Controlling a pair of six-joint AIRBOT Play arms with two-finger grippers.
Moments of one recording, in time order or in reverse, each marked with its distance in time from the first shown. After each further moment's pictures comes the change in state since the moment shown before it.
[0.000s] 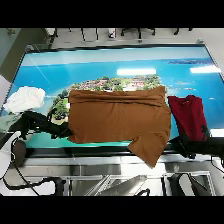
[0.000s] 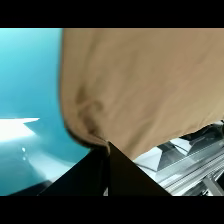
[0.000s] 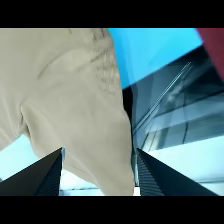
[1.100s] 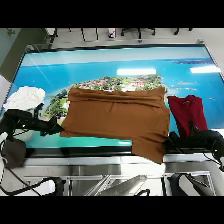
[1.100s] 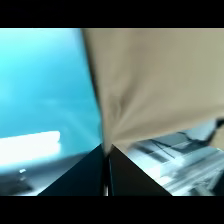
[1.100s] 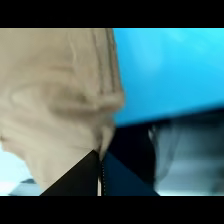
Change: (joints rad) left arm 0.164 0.112 0.055 0.064 0.110 -0.004; right arm 0.235 -0.142 0.018 -0.040 0.185 0.039
